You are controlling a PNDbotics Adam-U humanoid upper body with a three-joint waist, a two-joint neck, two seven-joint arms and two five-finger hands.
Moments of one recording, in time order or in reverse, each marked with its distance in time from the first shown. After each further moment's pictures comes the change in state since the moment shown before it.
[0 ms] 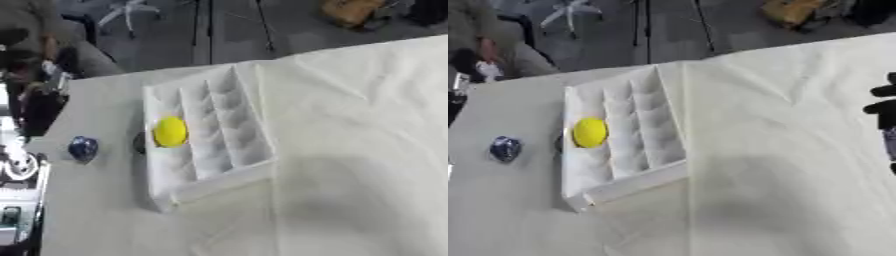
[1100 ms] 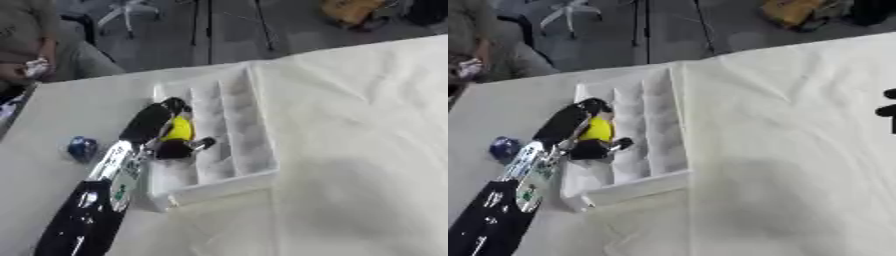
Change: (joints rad) left arm -0.275 -0.031 -0.262 0.546 -0.710 -0.051 -0.512; right arm -0.008 0.000 0.006 0.000 -0.001 -0.008 0.008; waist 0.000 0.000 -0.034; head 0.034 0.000
